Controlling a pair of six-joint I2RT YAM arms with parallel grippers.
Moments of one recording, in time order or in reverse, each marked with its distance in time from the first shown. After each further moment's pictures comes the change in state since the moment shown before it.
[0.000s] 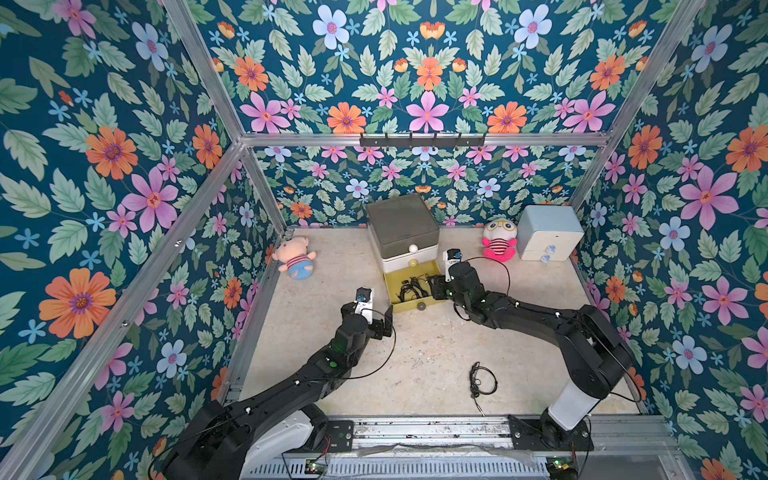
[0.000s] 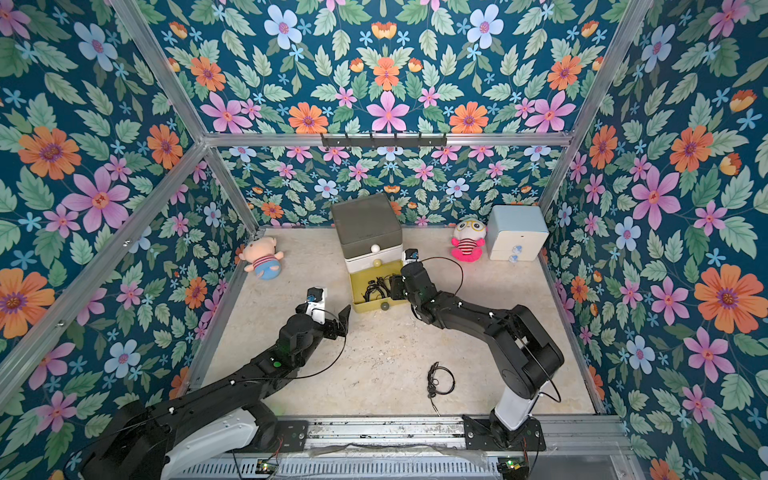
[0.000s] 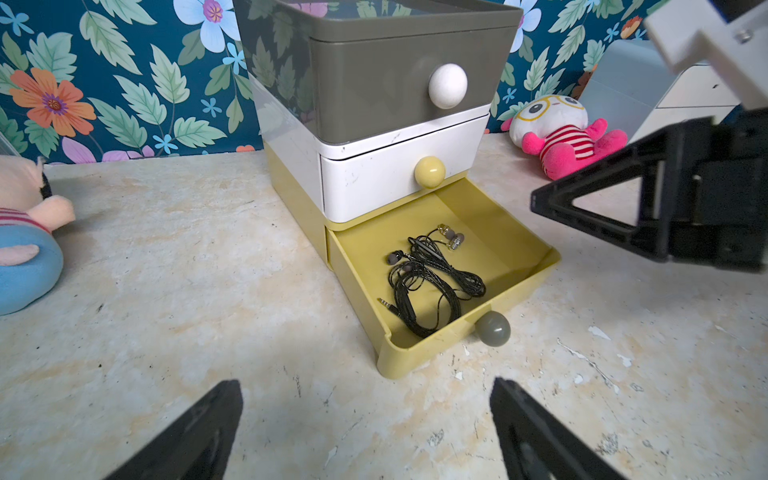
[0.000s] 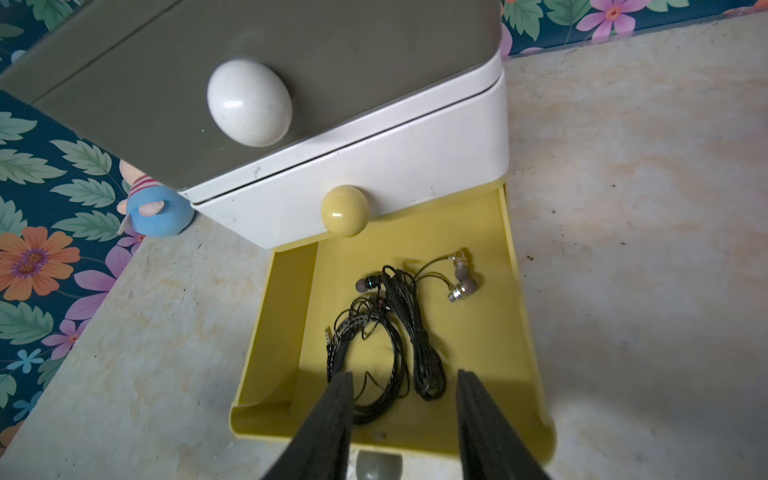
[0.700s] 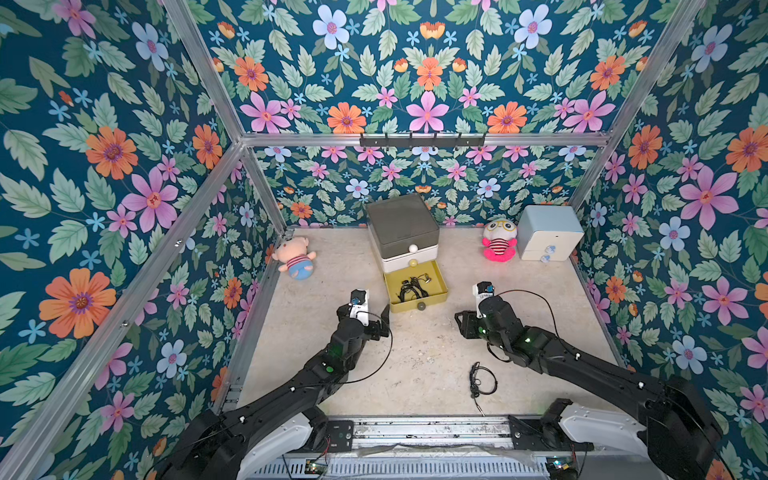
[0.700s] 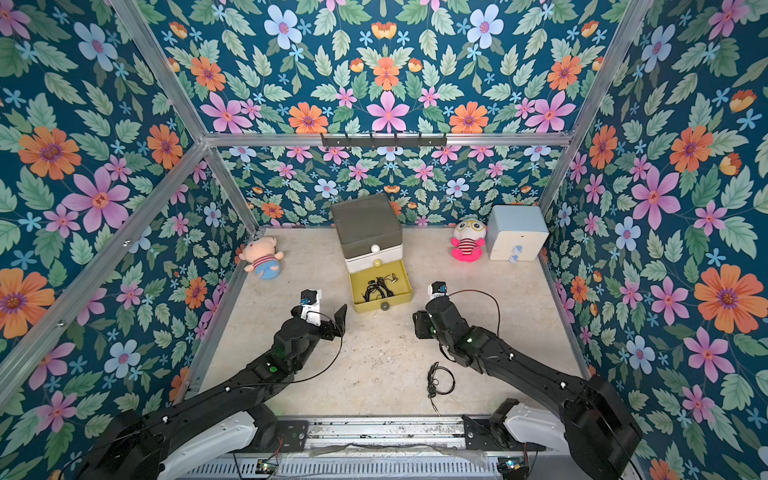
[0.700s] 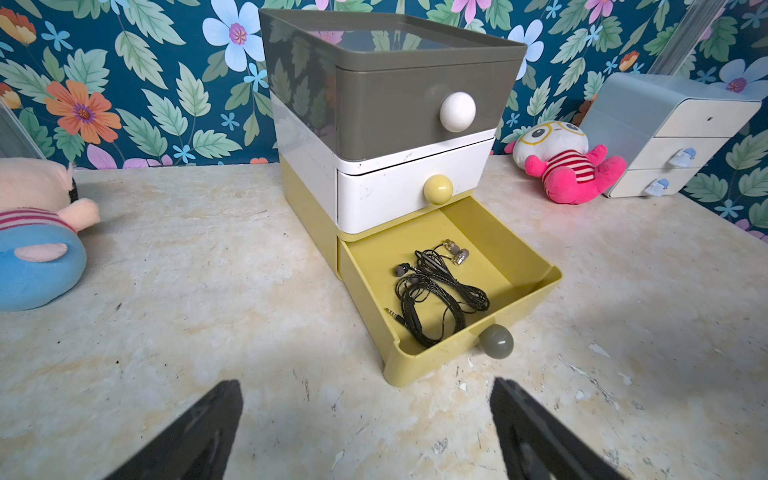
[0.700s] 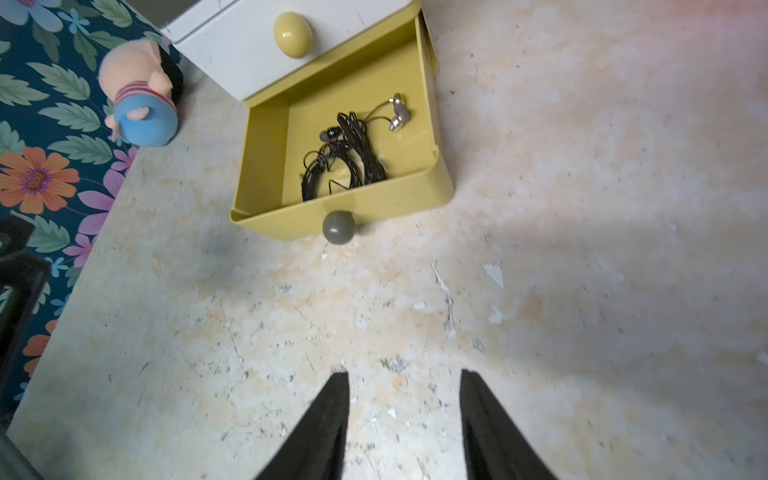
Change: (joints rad) left arm 0.000 -0.056 -0.040 0.032 -0.031 -0.011; right arm 0.085 -0.531 -0.346 -0.358 0.034 0.142
